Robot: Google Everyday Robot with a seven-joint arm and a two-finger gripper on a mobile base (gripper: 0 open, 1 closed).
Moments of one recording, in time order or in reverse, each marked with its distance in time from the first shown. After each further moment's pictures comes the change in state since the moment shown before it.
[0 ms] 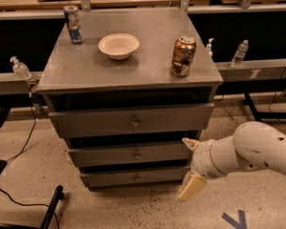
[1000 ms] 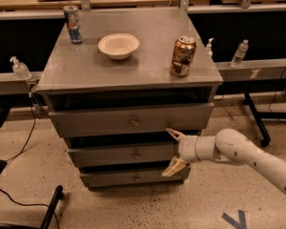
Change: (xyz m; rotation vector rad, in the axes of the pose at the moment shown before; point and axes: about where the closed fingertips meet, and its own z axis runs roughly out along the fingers) arm 0.028 -0.104 0.143 0.101 -0.326 -0.176
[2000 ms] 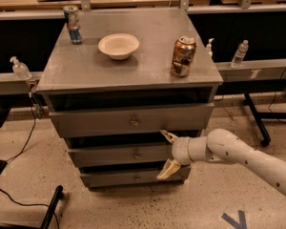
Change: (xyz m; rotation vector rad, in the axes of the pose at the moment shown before) arm -0.004 0.014 0.019 -0.045 0.023 -0.006
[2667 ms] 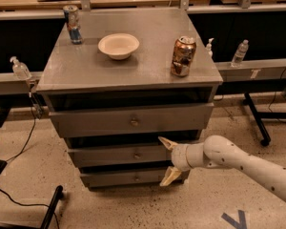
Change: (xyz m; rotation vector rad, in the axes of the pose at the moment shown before) arm 0.028 0.020 0.018 -0.032 0.046 -0.129
